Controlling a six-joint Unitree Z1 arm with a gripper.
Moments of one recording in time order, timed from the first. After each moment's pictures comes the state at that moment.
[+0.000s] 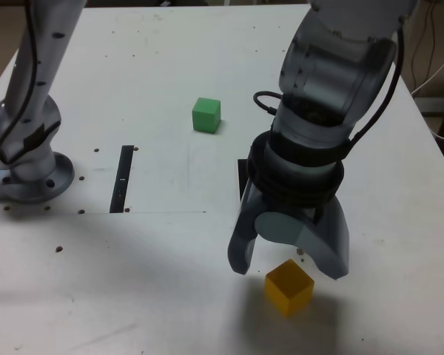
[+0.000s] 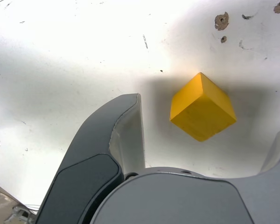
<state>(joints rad) -0.49 2.20 -1.87 1.42 -0.10 -0.22</state>
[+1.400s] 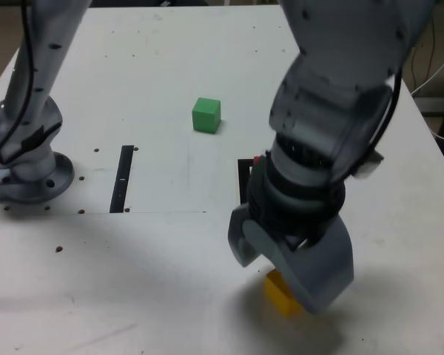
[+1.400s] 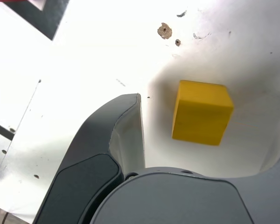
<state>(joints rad) -0.57 2.24 -1.88 1.39 0.08 0.27</state>
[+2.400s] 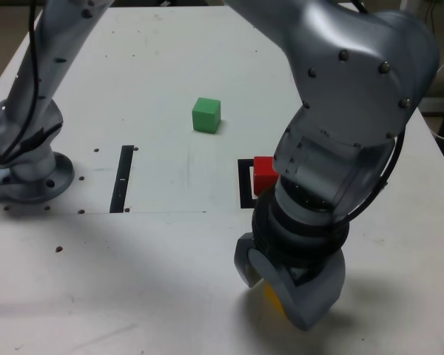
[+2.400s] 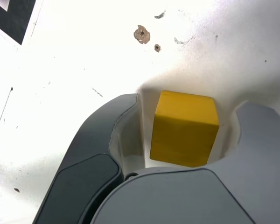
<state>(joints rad) -0.60 2.29 -1.88 1.34 0.12 0.22</state>
